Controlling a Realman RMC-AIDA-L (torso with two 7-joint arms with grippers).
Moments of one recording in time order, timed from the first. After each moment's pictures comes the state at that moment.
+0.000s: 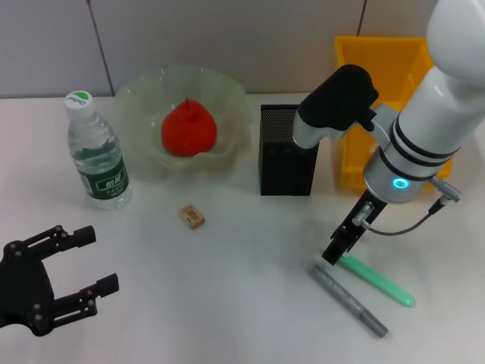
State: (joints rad) left arm -0.17 -2.02 0.78 0.71 1.69 1.74 -1.02; right arm 0.97 2.09 -1.48 -0.79 -2.67 -1.36 2.65
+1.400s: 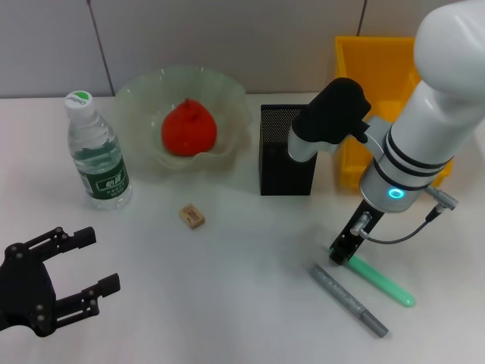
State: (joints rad) left arm -0.16 -2.03 0.77 0.70 1.69 1.73 -1.01; right arm 0.98 2.09 -1.54 -0.75 -2.65 -1.33 2.66
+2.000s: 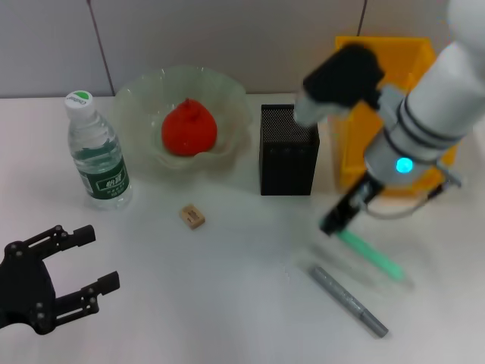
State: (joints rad) left arm -0.17 -2.03 0.77 0.70 1.69 1.73 -1.01; right arm 0.93 2.08 -1.45 -0.96 -2.64 -1.42 2.66
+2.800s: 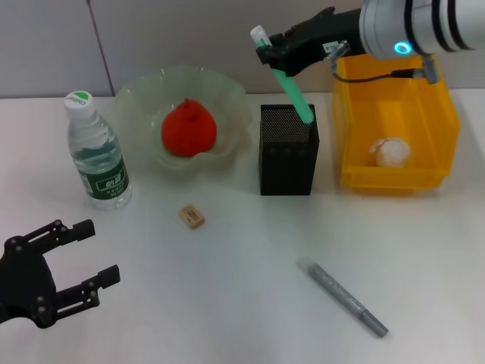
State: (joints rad) left arm -0.17 -2.03 0.76 0.70 1.68 1.72 -1.01; right arm 0.79 2.08 -1.29 -1.21 -2.32 -1.01 2.34
